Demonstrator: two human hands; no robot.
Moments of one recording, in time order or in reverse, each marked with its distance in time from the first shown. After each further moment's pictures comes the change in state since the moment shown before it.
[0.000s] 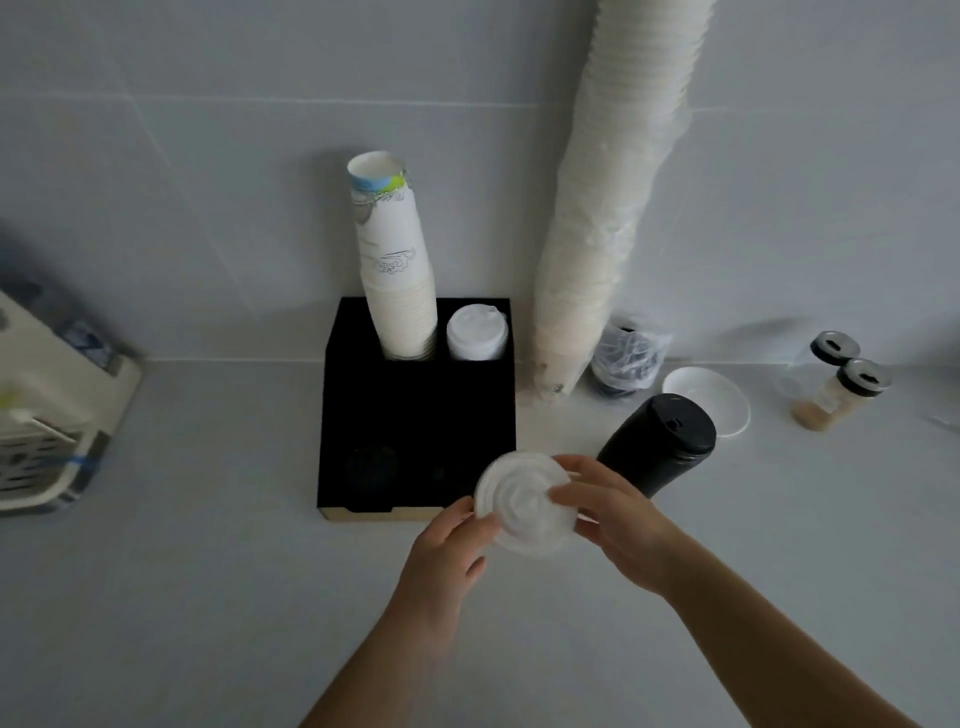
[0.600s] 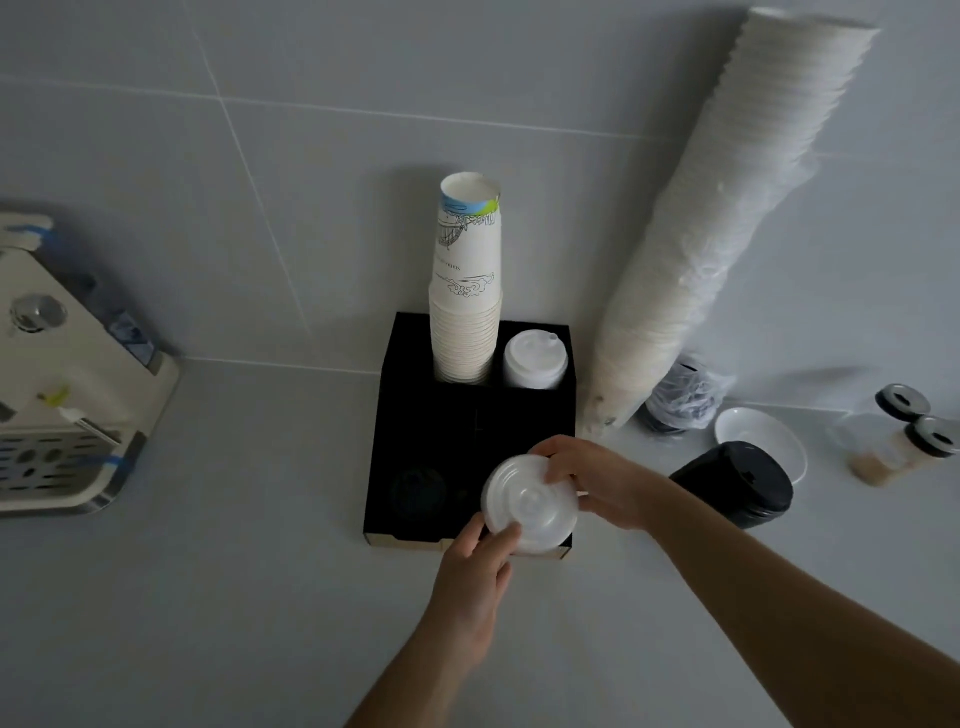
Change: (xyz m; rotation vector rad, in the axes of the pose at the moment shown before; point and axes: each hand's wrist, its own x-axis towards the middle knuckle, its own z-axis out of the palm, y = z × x) left_hand 0.035 0.011 -0.042 -0.213 0.010 -0.022; right_hand 0.096 -0.050 0.066 -0.386 -0.102 0.163
